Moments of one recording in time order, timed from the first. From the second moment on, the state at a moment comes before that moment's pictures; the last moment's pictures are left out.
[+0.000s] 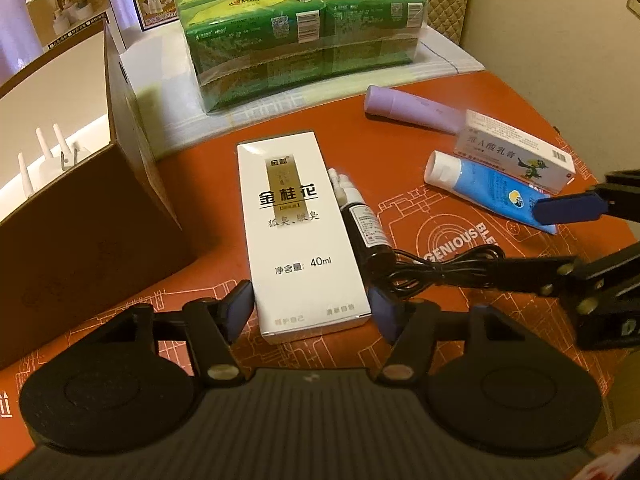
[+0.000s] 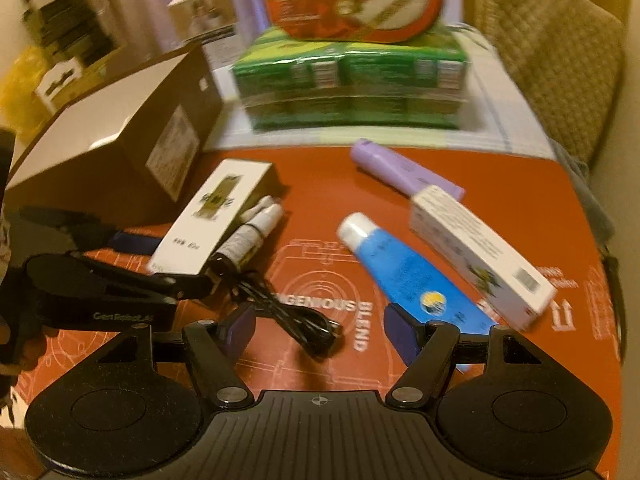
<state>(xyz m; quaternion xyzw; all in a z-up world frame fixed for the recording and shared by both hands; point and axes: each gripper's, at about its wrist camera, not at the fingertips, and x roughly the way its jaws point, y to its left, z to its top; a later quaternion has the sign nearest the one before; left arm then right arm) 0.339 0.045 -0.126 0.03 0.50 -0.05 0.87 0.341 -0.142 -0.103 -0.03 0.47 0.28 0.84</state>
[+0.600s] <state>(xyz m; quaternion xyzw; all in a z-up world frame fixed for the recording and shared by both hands) 0.273 0.086 -0.123 0.01 0.49 -0.01 0.87 0.336 -0.080 -0.147 -0.21 0.42 0.37 0.80</state>
